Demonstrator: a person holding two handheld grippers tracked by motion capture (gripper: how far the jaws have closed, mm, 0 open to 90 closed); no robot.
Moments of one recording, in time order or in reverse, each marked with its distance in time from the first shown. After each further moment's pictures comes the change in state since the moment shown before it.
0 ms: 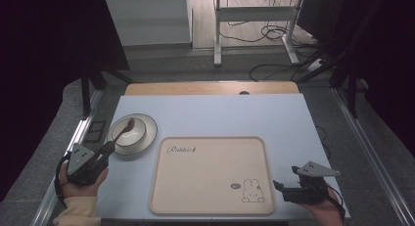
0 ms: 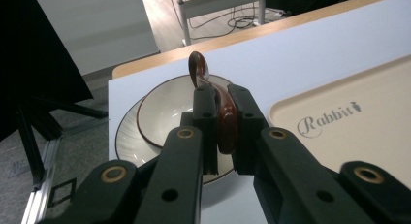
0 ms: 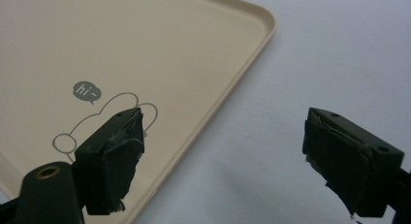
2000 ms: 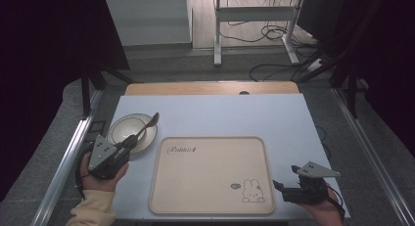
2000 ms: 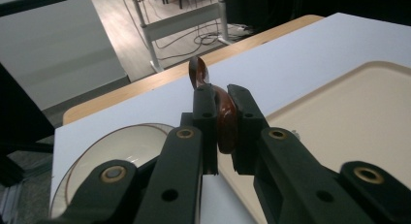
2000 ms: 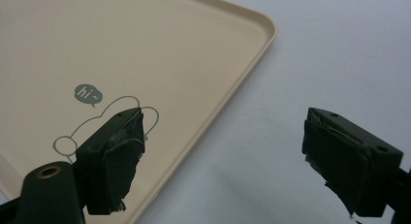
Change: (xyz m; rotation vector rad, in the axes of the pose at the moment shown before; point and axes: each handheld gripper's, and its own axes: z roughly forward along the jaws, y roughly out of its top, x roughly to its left) left arm -0.047 0.037 0.019 -0.056 -0.134 0.084; right arm 0.002 0.001 -0.001 -0.017 -0.005 -0.017
